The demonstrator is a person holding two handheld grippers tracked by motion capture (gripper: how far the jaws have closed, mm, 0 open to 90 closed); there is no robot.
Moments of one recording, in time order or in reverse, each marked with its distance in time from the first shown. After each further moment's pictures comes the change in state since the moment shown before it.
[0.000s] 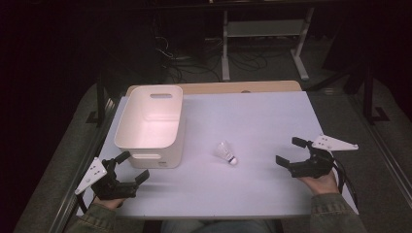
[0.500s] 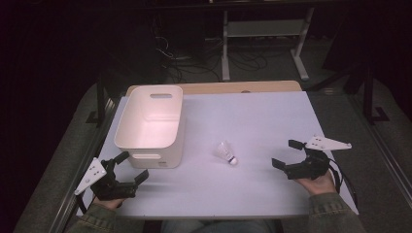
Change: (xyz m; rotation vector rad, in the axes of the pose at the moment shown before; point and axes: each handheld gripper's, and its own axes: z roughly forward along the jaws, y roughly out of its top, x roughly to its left) left arm -0.001 0.000 -0.001 -0.010 0.011 -0.014; right arm 0.010 0.003 0.006 0.072 0.000 0.005
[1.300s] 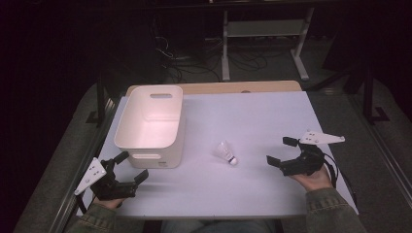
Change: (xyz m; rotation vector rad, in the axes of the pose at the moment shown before) left arm 0.001 0.000 -0.001 0.005 0.006 0.015; right arm 0.005 0.016 0.010 0.039 0.041 -0.002
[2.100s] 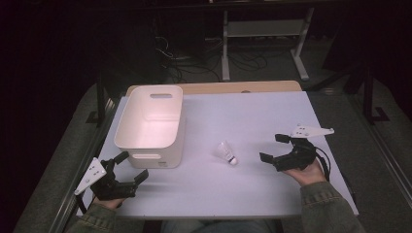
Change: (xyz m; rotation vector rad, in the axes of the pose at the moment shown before) left arm -0.001 0.000 0.000 0.000 0.003 -0.010; right arm 0.002 0.015 0.018 0.046 0.039 0.001
